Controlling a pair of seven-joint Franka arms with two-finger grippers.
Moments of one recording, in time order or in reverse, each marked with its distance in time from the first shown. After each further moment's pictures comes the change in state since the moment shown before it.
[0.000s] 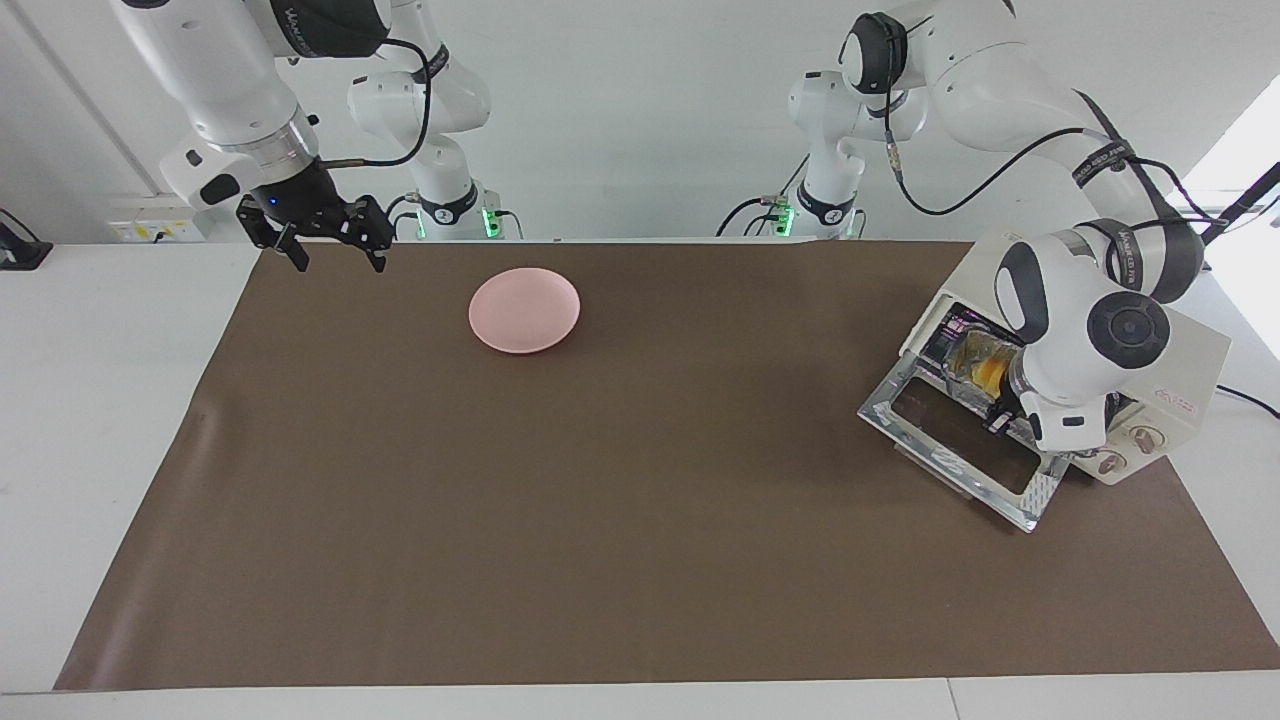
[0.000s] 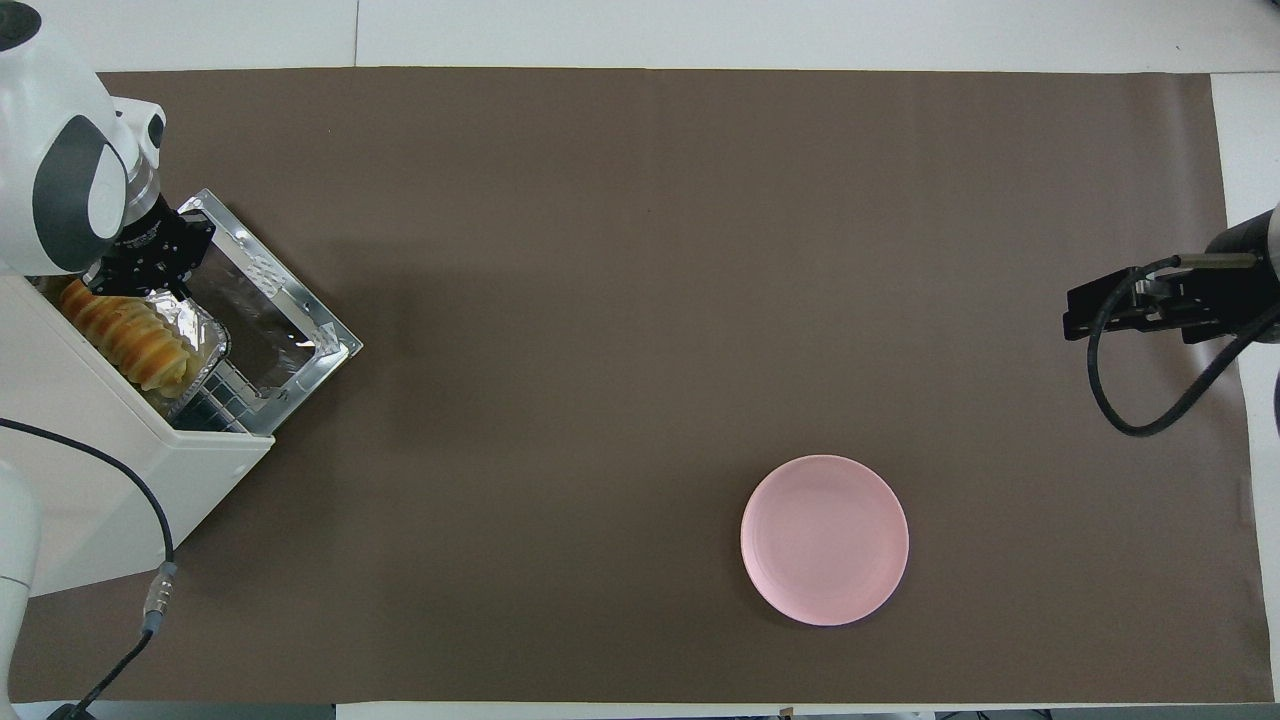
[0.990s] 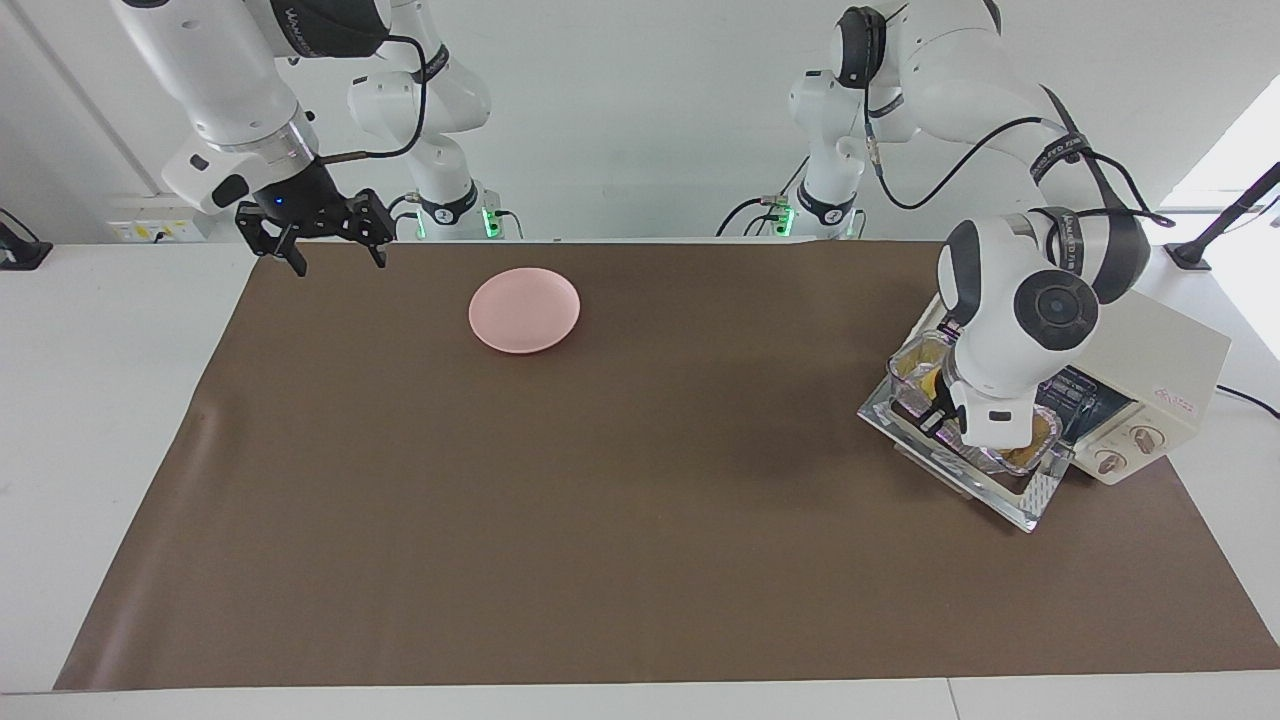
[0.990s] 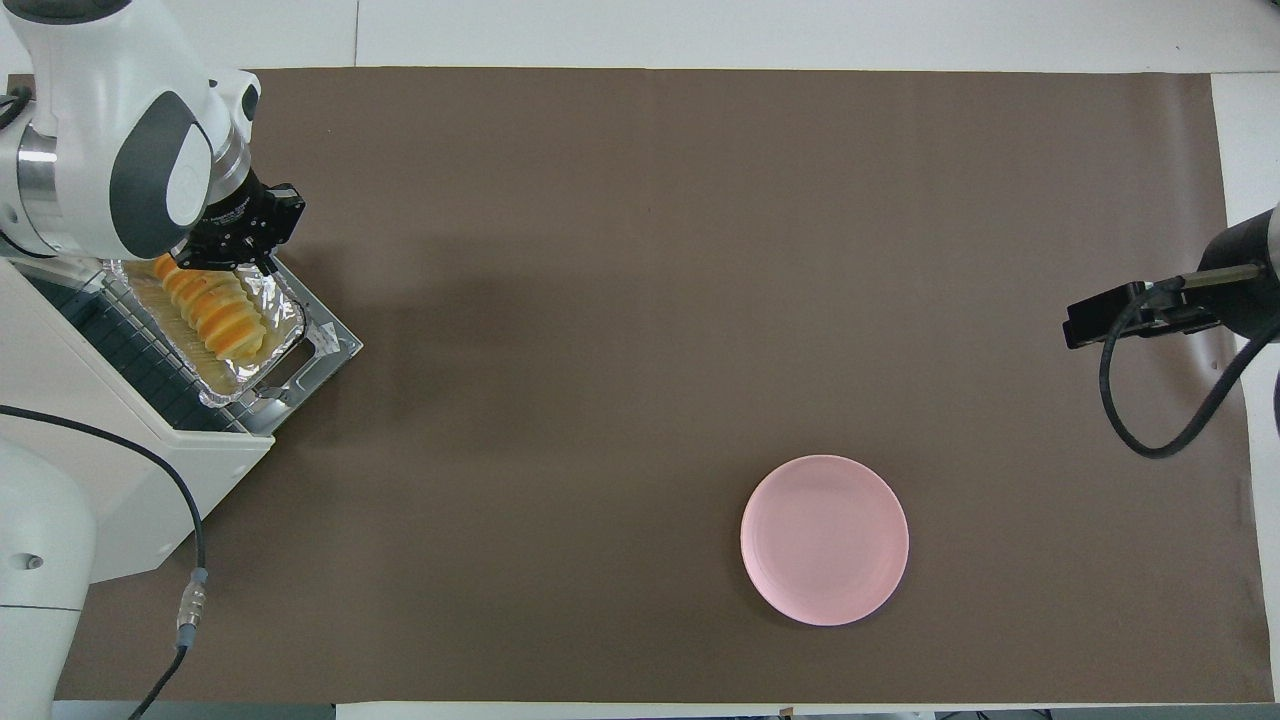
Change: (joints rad) left arm -0.054 0.003 -0.080 0.102 -0.053 -0.043 -0.032; right arm 0.001 0.000 0.000 0.000 0.000 0.002 -0.154
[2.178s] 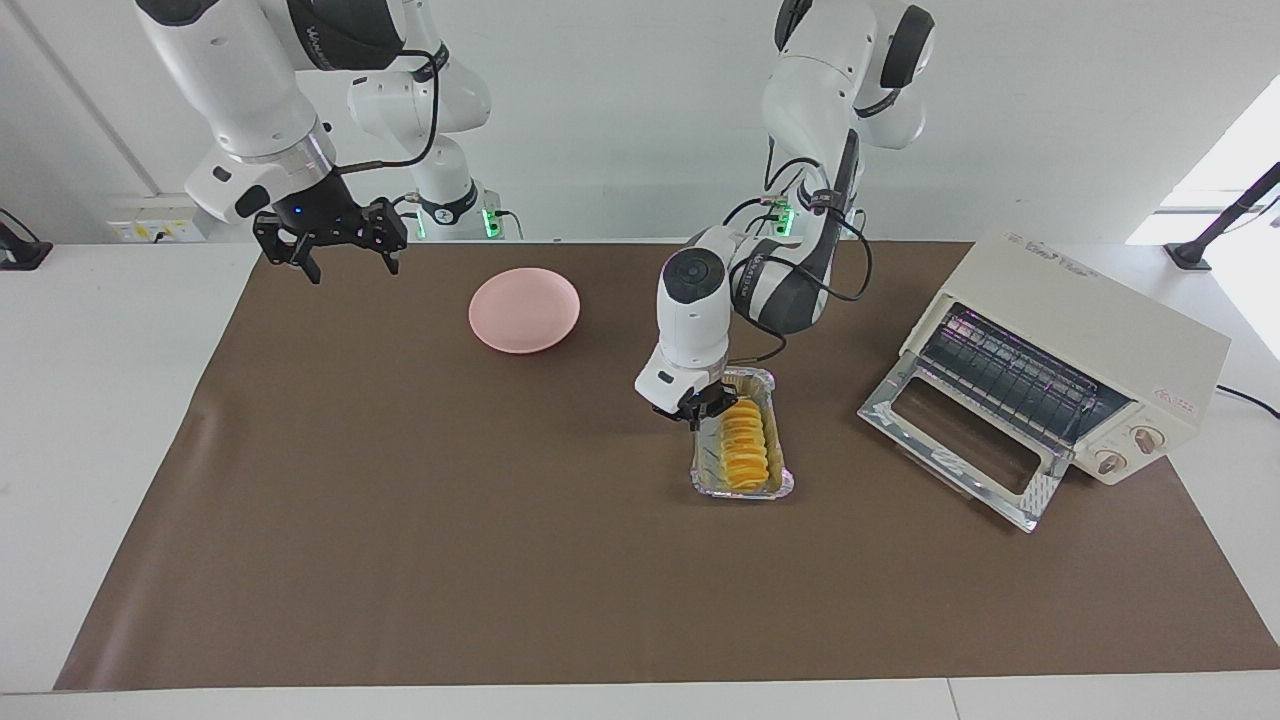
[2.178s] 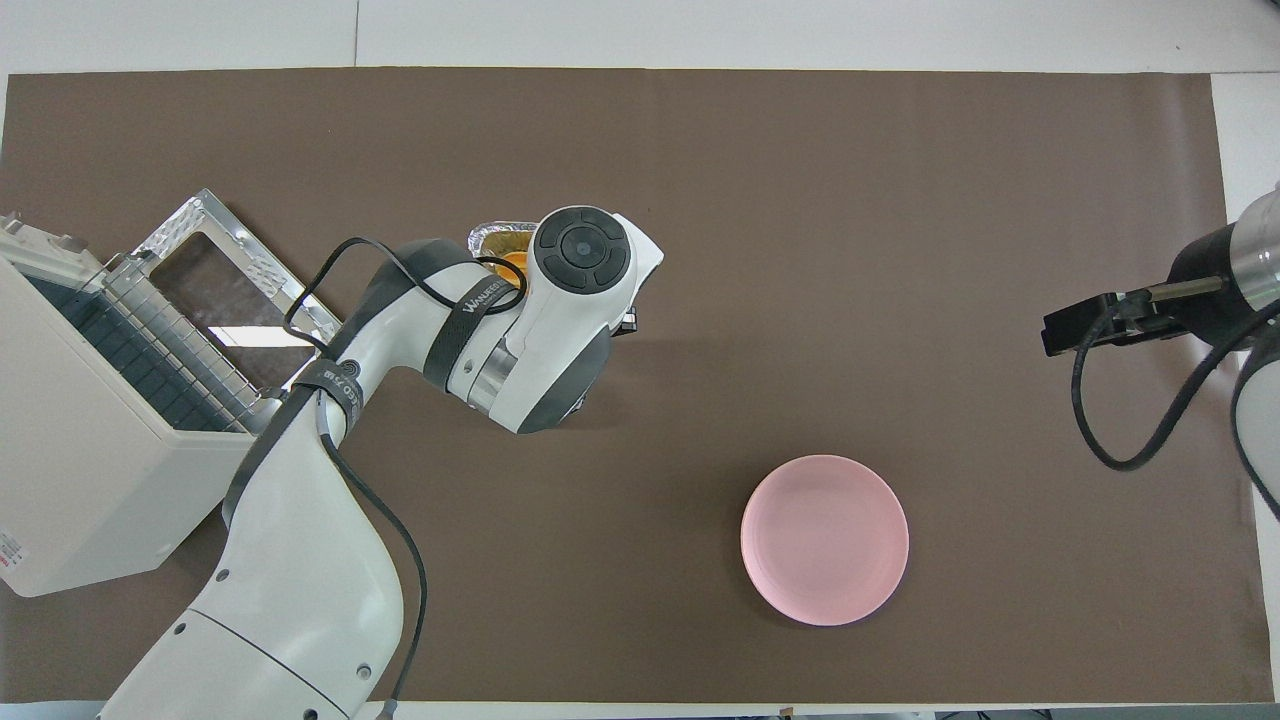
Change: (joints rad) left arm -0.261 0.005 -0.291 -0.243 0.062 0.409 0.038; right arm 0.017 -0.008 0.002 -0.036 0.000 0.019 0.000
